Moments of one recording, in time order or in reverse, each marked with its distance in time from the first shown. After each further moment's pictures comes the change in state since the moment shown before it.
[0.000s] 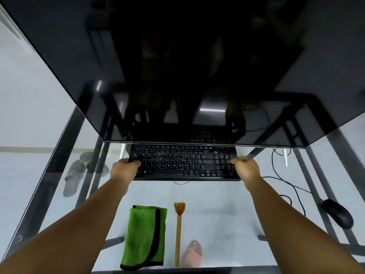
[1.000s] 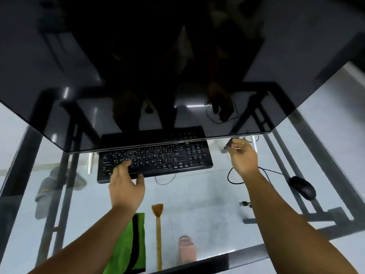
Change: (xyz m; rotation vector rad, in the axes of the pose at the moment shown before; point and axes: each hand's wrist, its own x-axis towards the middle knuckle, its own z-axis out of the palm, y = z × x) left_hand -0.053 -0.020 0.068 0.325 0.104 0.576; right_hand 0.006 0.023 -0.059 0.192 0.226 -0.191
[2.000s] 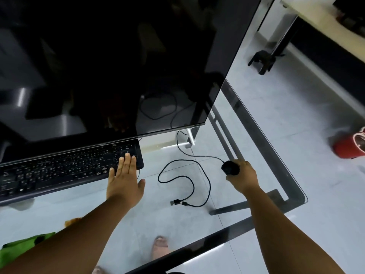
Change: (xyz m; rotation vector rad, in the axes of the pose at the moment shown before) left_hand -0.043 0.114 0.164 0.636 -0.401 0.351; right_hand 0.052 0.149 -0.203 -0.557 -0.072 0.110
